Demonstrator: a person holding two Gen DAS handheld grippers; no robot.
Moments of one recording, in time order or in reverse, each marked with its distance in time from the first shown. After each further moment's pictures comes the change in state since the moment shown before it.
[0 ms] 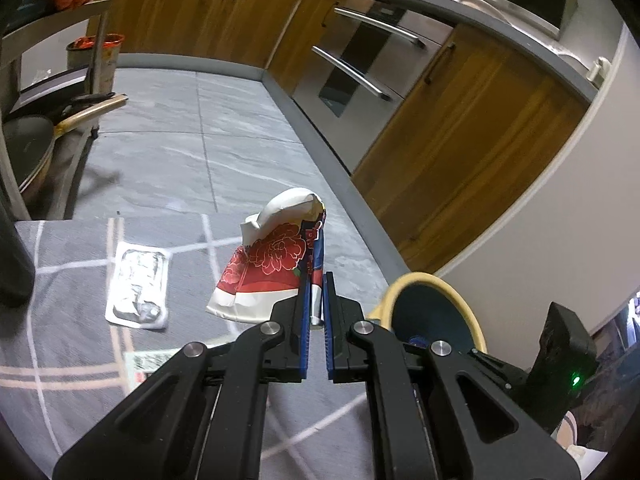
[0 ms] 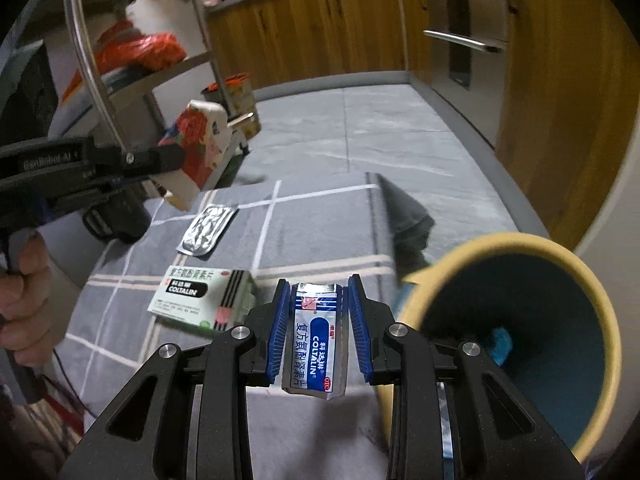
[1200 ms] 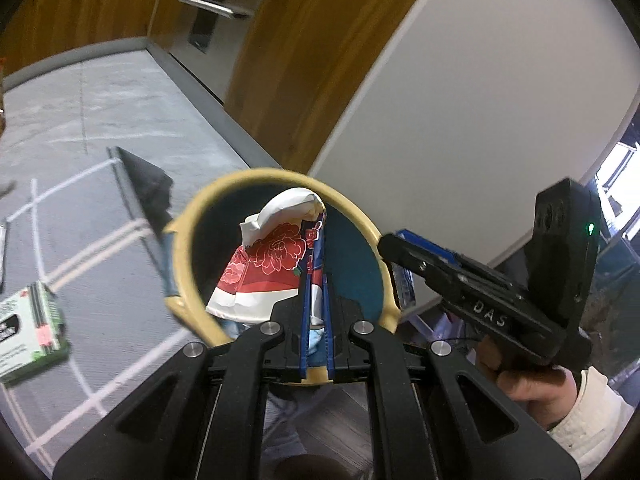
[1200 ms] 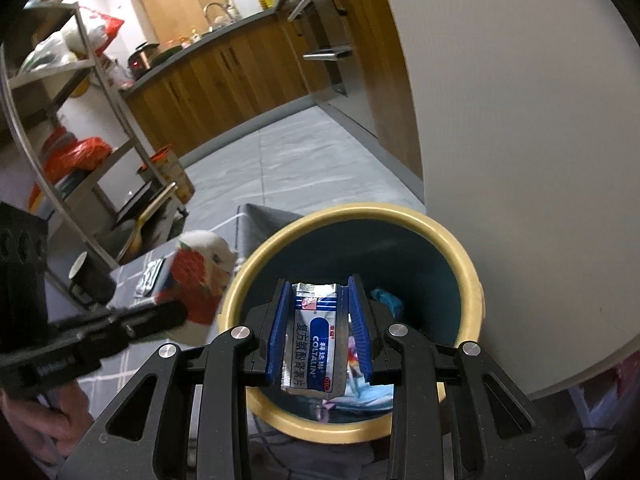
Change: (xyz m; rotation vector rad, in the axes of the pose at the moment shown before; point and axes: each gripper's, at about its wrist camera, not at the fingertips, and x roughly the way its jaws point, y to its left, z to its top) left arm 0.064 -0.167 -0.098 0.243 0.219 -0.221; right arm -0.101 -0.142 -0.054 0.310 -0.112 -0.102
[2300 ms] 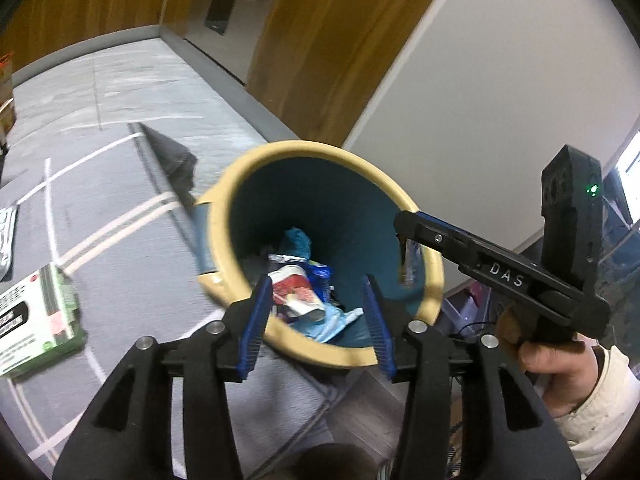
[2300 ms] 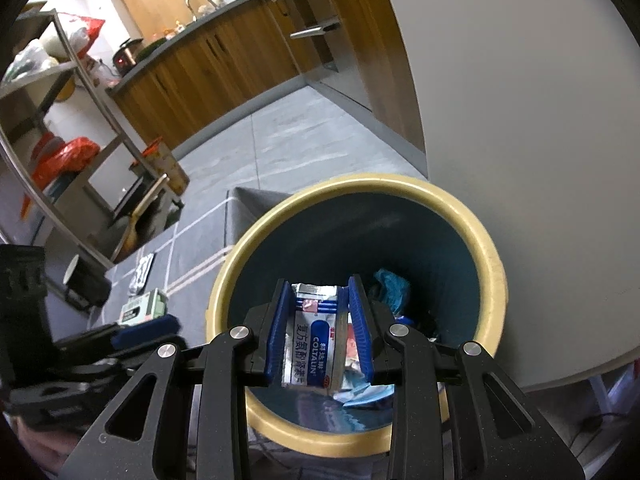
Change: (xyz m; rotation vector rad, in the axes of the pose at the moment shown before) left arm -0.002 0.034 -0.012 -0.011 0.039 0.081; right arm 0.037 -0.002 -0.006 0.046 0.077 -0.001
